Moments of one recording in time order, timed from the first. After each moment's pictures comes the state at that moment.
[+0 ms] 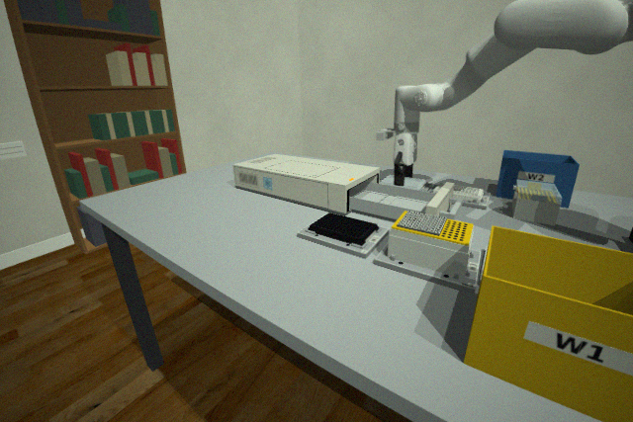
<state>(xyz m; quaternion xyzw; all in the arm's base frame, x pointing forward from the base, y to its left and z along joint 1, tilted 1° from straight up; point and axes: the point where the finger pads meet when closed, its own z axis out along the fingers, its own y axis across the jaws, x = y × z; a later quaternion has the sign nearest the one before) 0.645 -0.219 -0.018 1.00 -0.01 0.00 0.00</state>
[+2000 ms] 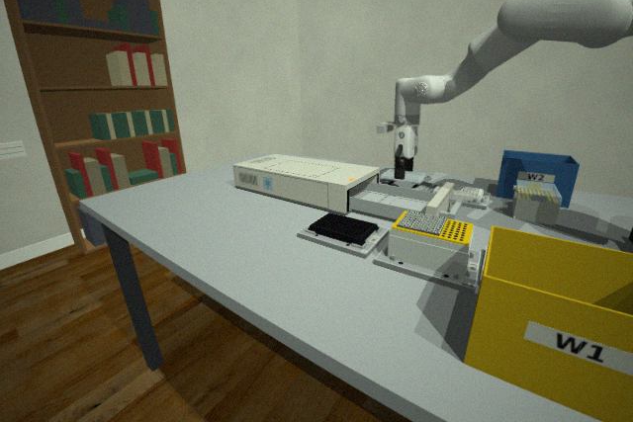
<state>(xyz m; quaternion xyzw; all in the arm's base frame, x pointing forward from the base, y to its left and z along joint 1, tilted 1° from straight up) 0.645 -0.220 0.004 1.00 -0.01 0.00 0.00</state>
